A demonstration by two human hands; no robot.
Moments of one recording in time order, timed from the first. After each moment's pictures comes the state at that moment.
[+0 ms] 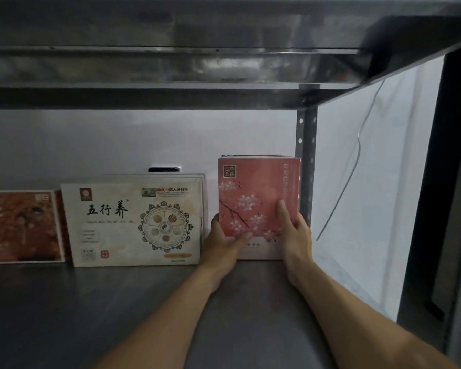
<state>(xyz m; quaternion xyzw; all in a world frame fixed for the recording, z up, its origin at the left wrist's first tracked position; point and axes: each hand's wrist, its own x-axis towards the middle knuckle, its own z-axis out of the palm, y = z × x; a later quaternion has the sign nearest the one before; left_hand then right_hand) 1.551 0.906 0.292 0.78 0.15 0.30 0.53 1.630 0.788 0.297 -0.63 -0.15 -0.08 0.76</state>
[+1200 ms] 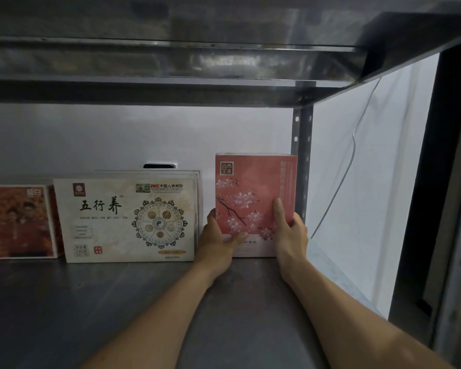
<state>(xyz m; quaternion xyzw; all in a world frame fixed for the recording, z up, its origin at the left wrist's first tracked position) 1.537 0.893 0.303 0.81 0.12 0.28 0.49 1.621 0.788 0.301 -0.65 -0.11 -0.10 0.75</state>
